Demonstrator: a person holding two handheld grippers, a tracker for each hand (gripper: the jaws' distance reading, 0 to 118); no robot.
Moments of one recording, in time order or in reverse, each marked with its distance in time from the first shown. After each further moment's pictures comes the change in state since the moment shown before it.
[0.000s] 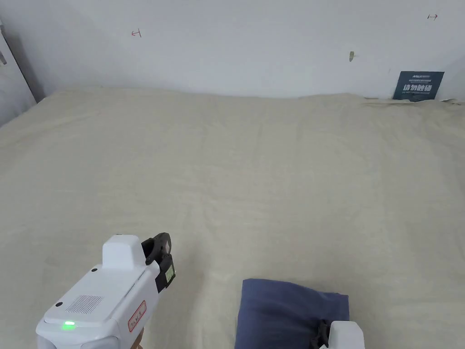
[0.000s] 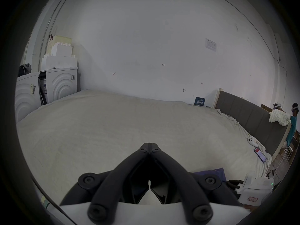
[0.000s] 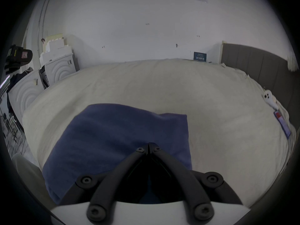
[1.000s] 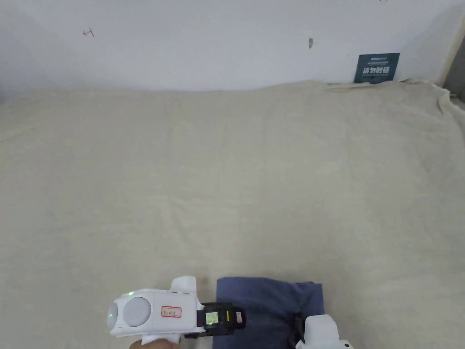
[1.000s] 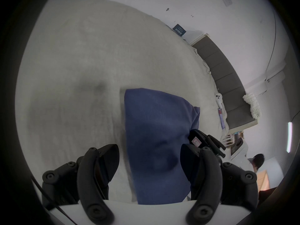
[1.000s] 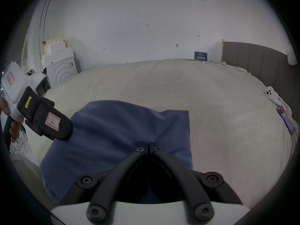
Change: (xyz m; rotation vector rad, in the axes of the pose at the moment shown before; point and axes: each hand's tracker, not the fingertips) left arm 0.027 -0.100 -0.145 -0.841 -0.500 0.304; right arm 0.002 -0.005 0.003 0.020 0.026 0.004
